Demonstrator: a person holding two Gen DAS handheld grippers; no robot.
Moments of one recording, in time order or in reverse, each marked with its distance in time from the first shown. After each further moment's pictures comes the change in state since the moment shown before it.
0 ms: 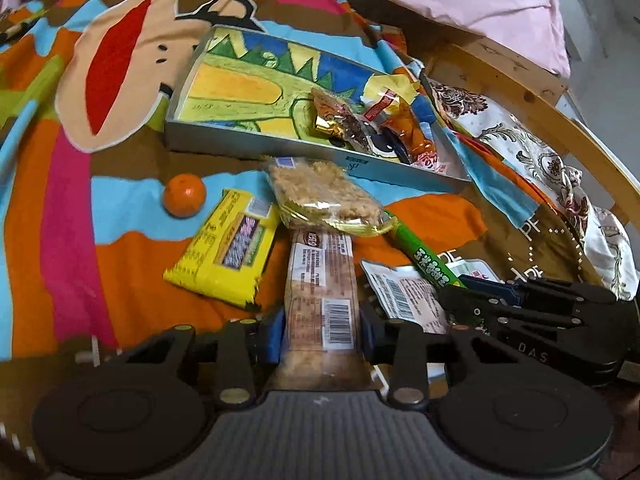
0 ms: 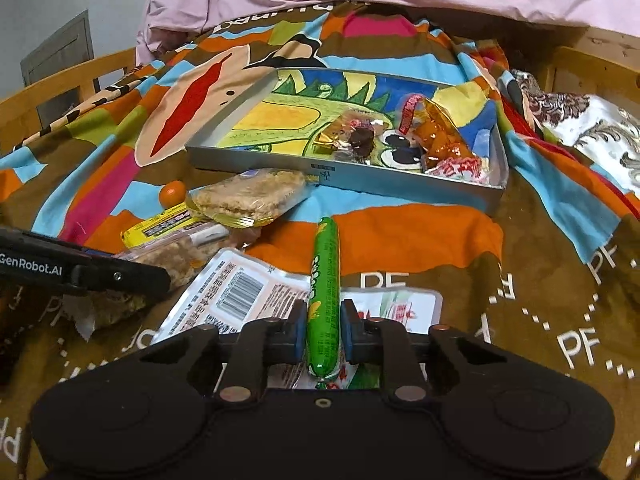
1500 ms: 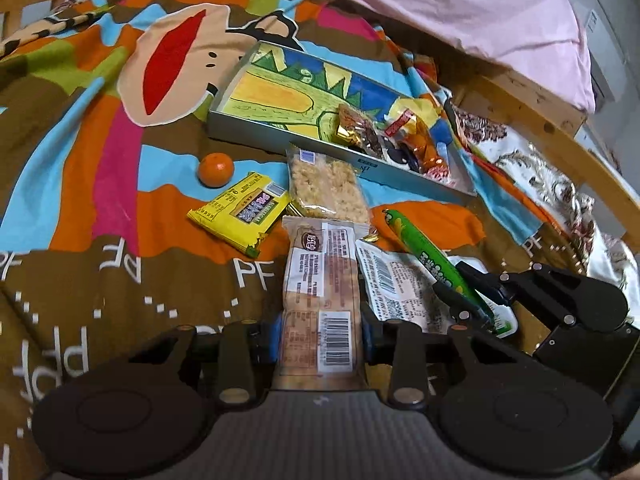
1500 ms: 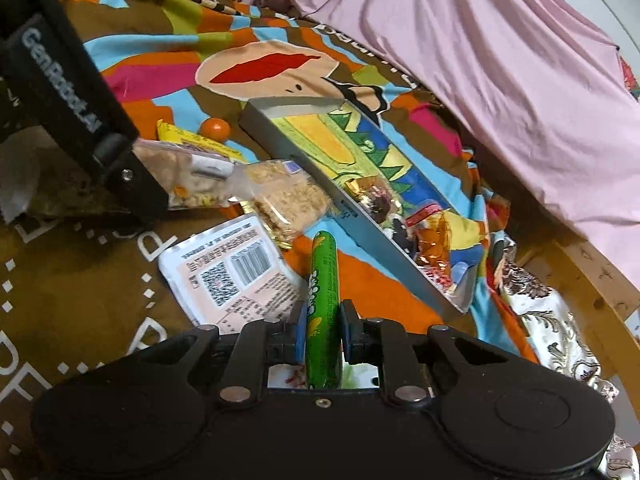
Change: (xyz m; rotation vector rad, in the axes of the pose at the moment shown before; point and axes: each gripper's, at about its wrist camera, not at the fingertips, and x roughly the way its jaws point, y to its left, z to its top) left arm -0.032 -0.026 -0.037 -0.111 -0.102 0.093; right arm -0.006 0.065 -0.038 -0.638 -0.147 -0.277
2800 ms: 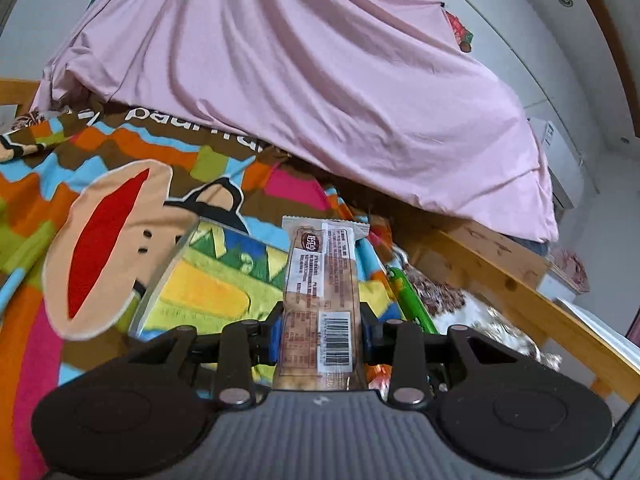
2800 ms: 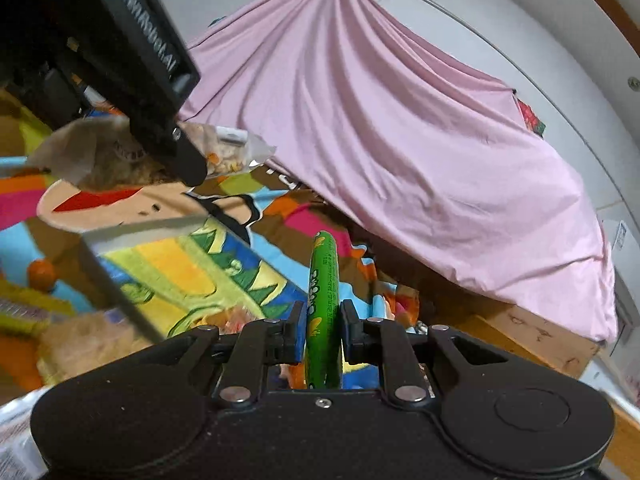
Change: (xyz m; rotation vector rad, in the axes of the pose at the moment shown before) left arm 0.018 -0.038 0.111 0.005 -0.438 -0.111; right arm 0.058 -0.091 0.044 0.170 -0.339 -0.244
